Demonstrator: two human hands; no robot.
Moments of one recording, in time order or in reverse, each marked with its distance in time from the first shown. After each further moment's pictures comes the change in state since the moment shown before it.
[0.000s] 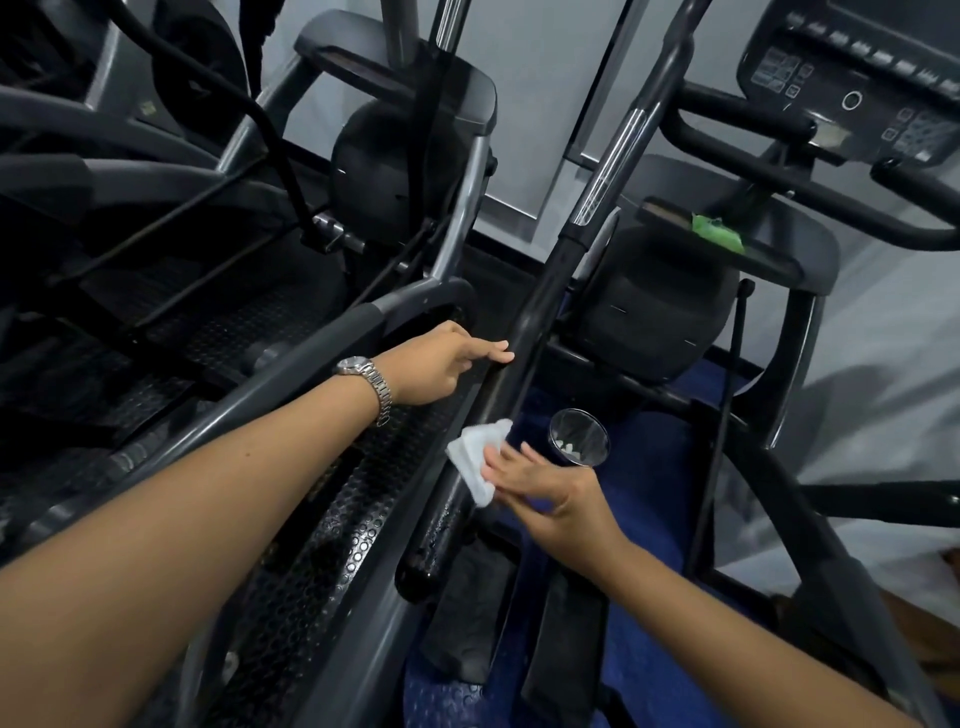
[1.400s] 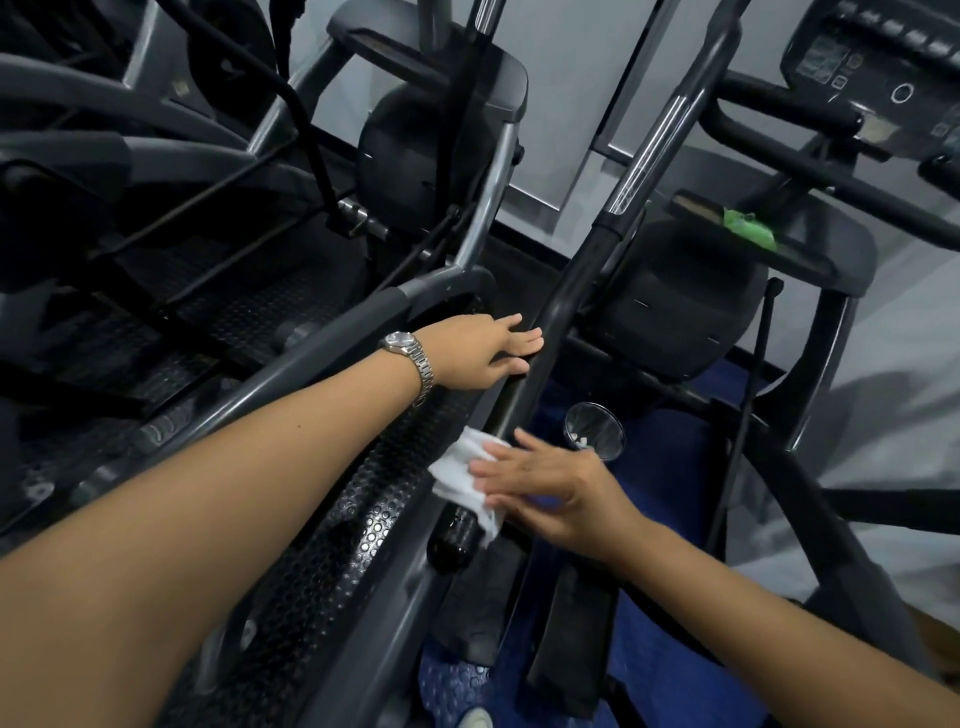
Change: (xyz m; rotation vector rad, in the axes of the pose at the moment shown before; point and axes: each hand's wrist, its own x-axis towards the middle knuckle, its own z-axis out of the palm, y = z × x) left_hand -0.004 0.020 -0.007 0.413 -0.086 0.140; right_hand 0.017 -0.035 -0.002 -0.006 -0.212 -0.214
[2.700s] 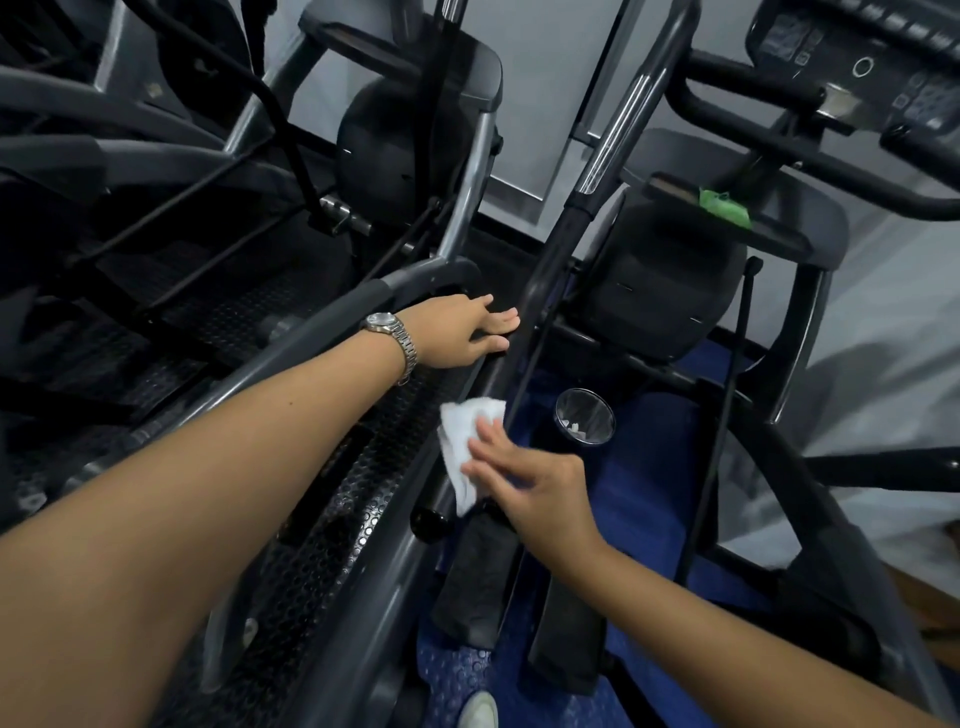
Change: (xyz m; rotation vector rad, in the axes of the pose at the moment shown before) left_hand 0.000 0.007 -0.004 0.009 -0.029 -0.070; right_hand -0.020 -0.024 0.039 0.301 0.423 0.457
